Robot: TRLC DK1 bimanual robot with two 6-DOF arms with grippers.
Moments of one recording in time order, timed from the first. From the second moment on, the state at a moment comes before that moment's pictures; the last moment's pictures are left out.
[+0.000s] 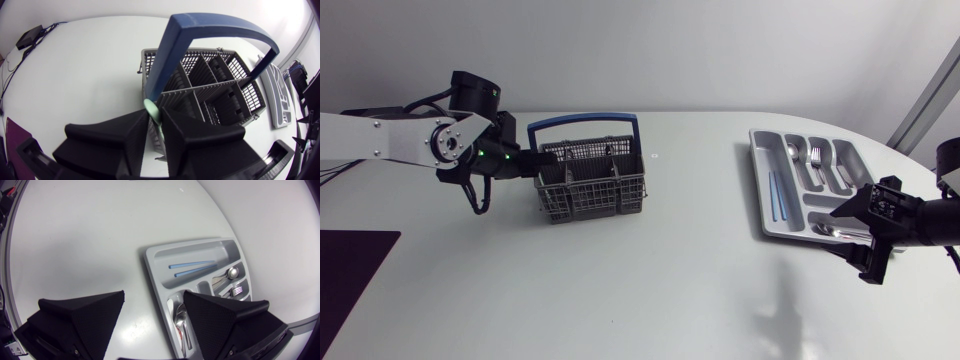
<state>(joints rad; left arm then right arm) -0.19 1.71 1.06 -0.18 -0.01 -0.19 -0.39 1.35 0.73 -0.48 -0.44 -1.42</state>
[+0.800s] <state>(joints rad) -0.41 1.44 0.93 -0.04 -0.08 -0.04 -0.34 1.25 0.69 -0.48 -0.44 -1.39</state>
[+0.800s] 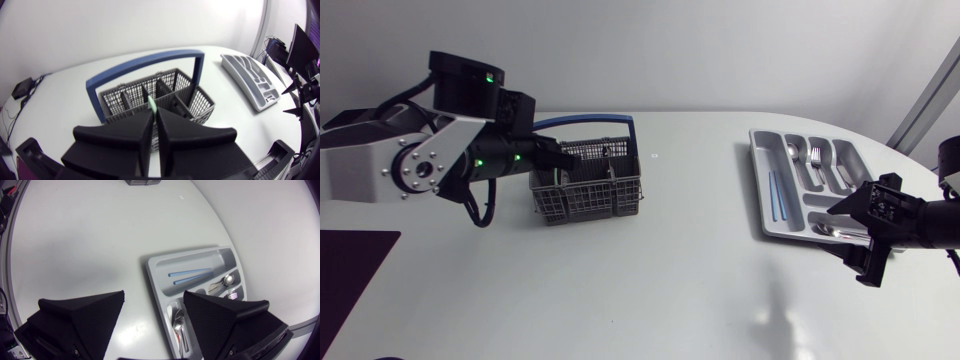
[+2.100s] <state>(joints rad) -0.48 1.39 0.98 -0.22 0.75 0.05 0.43 1.36 0.97 -0.51 -0.68 -0.60</state>
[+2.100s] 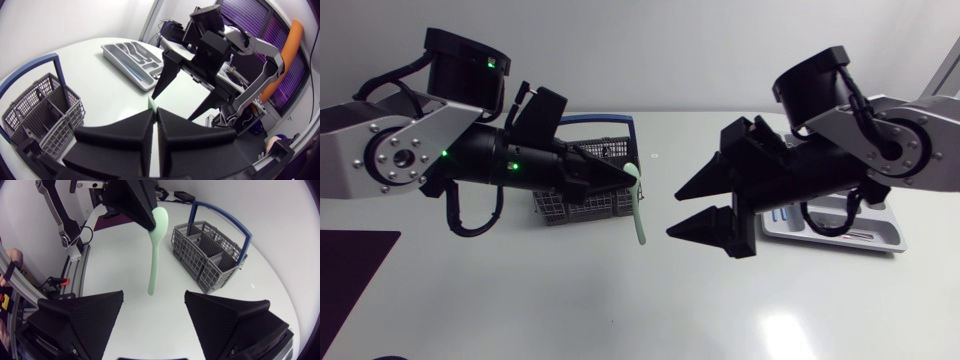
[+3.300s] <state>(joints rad) -0.52 1.40 1.01 -0.28 0.80 0.06 0.53 1.43 1.01 -0.43 -0.72 -0.56</state>
